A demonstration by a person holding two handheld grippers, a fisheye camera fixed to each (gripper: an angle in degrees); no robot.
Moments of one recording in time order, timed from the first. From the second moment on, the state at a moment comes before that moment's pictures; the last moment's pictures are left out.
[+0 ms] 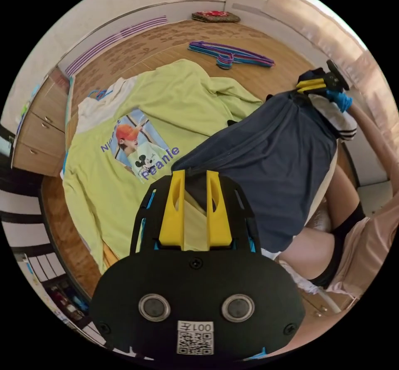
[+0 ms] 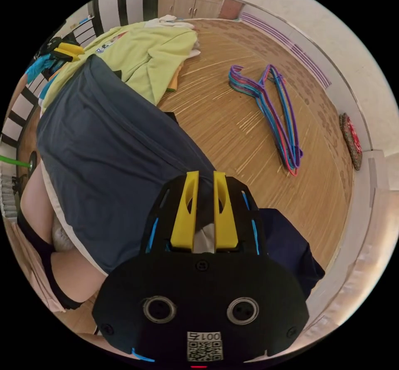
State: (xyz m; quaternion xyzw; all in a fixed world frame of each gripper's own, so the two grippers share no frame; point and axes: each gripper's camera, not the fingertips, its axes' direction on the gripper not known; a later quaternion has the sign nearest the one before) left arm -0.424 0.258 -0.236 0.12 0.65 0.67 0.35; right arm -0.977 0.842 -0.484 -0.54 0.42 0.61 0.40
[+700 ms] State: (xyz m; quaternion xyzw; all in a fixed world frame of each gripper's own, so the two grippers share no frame) left arm -0.443 0.364 -0.282 0.26 0.51 0.72 0.40; right arm -0.955 0.895 -0.423 -0.68 0.30 0.55 0.38
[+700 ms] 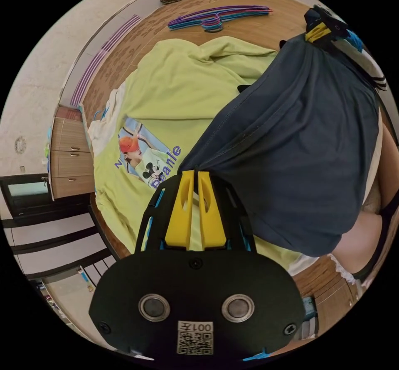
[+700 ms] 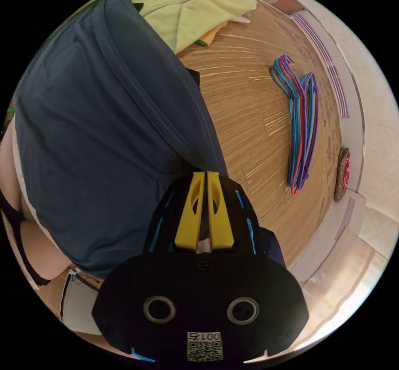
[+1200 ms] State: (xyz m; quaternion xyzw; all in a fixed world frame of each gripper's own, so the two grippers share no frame) left arm -0.441 0.330 -0.244 0.16 0.58 0.64 0.47; right arm -0.980 0.846 -0.456 -0.59 0.44 0.60 0.29
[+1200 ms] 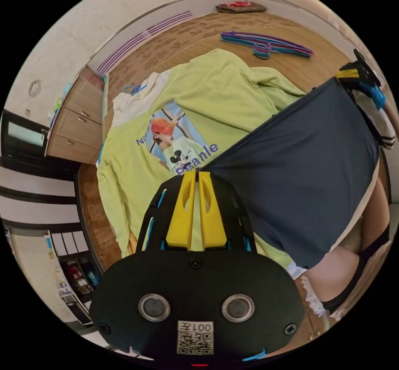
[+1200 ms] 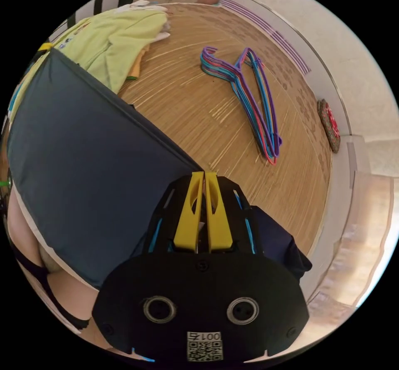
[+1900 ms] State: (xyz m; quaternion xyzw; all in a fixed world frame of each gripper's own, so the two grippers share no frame) left arm -0.439 0.305 -0.142 0.01 0.69 0.54 0.49; right arm -1.062 0.734 -0.446 -0.40 0.53 0.67 0.33
